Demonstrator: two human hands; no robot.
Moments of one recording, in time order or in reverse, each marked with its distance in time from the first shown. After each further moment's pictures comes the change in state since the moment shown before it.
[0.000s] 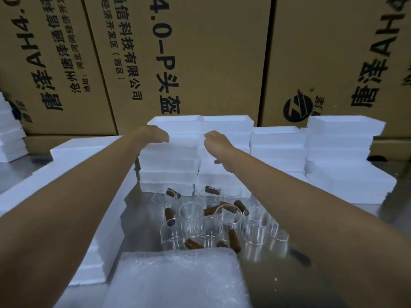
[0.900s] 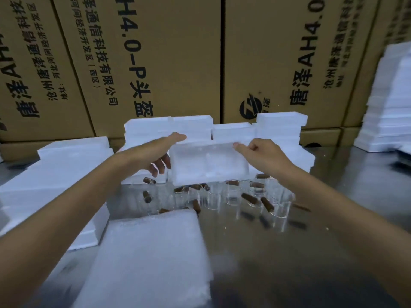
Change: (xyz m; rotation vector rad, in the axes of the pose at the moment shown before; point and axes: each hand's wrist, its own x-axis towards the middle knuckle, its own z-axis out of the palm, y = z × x) left_hand -0.189 0.032 0.029 -0.489 -0.265 0.294; right_hand -0.186 0.066 -0.144 -0.286 0.328 -0.118
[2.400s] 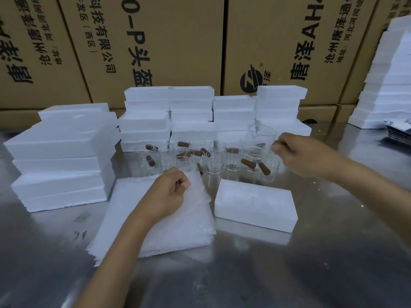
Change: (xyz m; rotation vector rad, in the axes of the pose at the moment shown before) left_hand -0.091 -0.110 0.115 0.200 0.220 0.339; right_hand -0.098 0.028 -0.044 -0.523 -0.168 -0.085
